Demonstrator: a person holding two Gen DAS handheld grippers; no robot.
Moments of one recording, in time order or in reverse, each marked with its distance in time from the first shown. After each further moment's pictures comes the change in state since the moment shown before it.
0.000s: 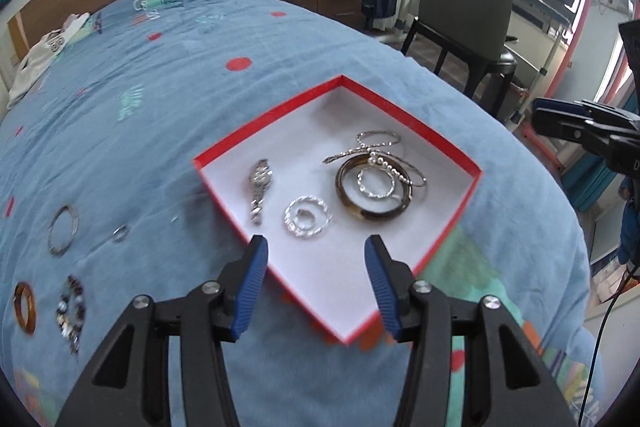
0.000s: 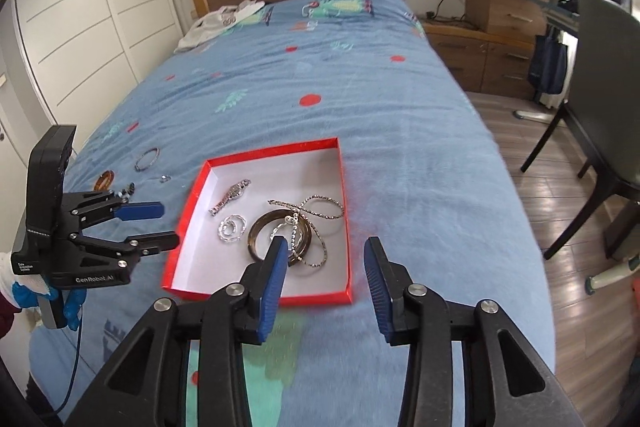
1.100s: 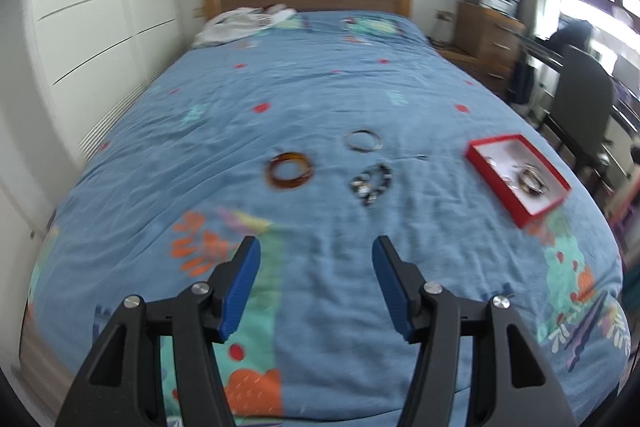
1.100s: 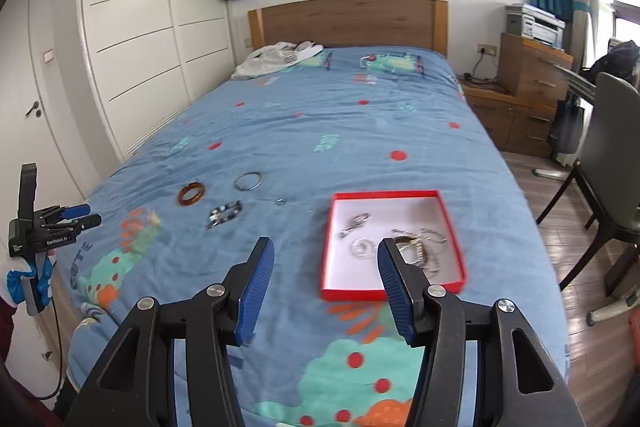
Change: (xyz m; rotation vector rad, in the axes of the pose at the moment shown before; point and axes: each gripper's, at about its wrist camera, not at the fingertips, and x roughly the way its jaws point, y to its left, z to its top) left arm -0.258 0.197 -0.225 -0.389 -0.194 0.404; right arm -0.113 0.172 -0.028 -0.126 -0.150 0.062
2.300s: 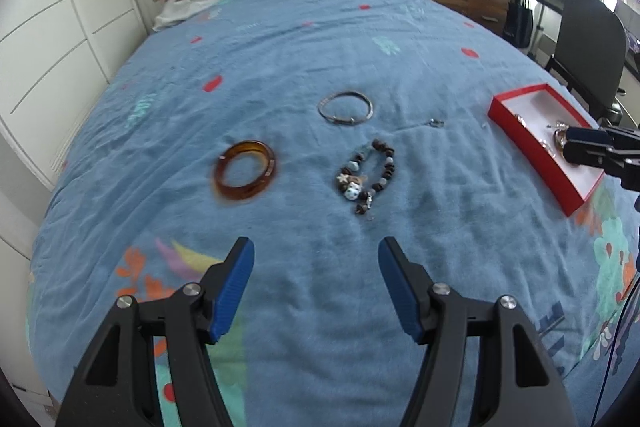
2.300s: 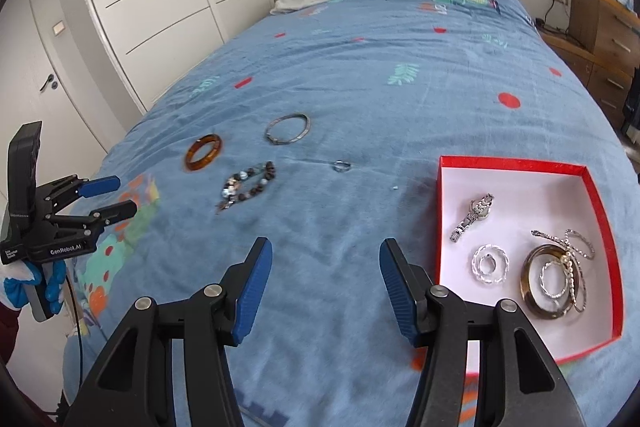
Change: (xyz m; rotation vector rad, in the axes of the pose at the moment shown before) left arm 0.146 -0.055 0.039 0.163 0.167 -0.028; right arm 0.213 0.049 0.010 -0.015 0.226 0.189
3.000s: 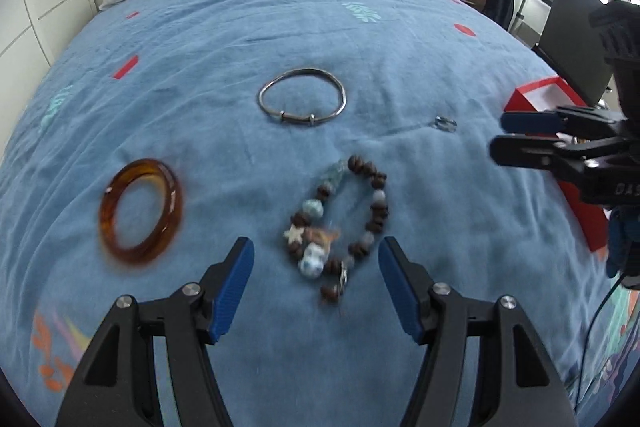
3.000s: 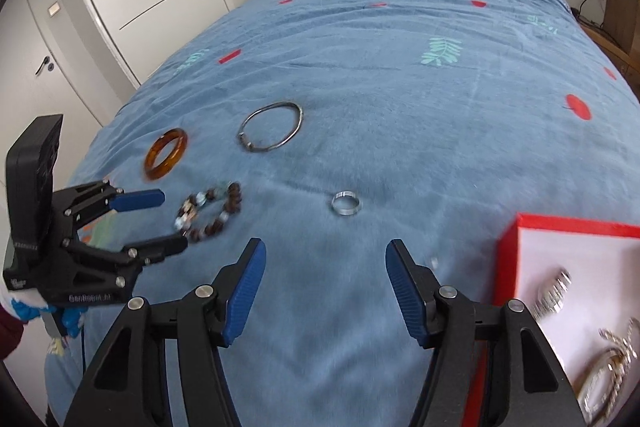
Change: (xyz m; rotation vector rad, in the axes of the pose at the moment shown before) left arm 0.119 -0.014 0.044 0.006 0.071 -0.162; right arm 0.125 -0.011 0.054 -0.044 0.104 0.054
